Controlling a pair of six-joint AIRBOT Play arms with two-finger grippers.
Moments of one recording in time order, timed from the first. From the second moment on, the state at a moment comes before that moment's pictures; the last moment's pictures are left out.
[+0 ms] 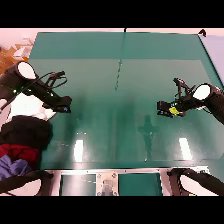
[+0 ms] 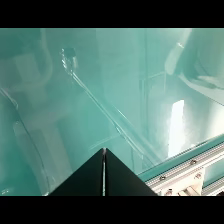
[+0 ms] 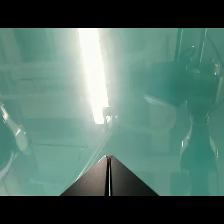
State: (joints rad) left arm -0.10 -1.32 1.17 1.14 -1.47 -1.44; right arm -0.01 -1.13 0.87 -1.28 1.14 1.69
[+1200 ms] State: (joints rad) left arm -0.10 -1.32 1.18 1.38 -1.26 -1.45; right arm -0.01 -1.13 0.87 -1.28 1.08 1.69
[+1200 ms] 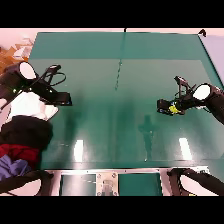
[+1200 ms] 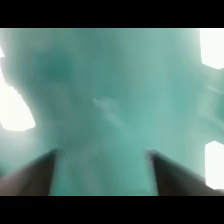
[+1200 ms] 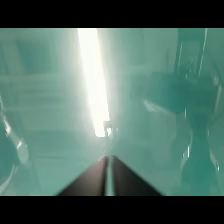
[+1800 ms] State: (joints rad) left arm 0.11 -1.36 1.04 1.78 -1.10 -1.49; right arm -0.01 -1.13 0.87 -1.28 1.01 1.69
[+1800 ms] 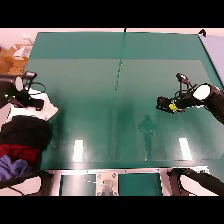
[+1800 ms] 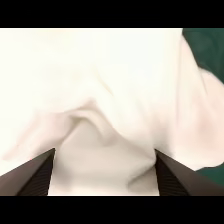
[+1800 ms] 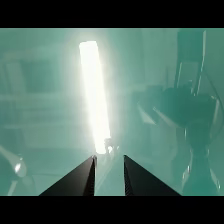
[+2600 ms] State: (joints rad) left arm -0.17 -1.38 1.49 1.44 -1.19 -1.41; right arm -0.03 -1.13 0.91 -1.28 1.03 1.69
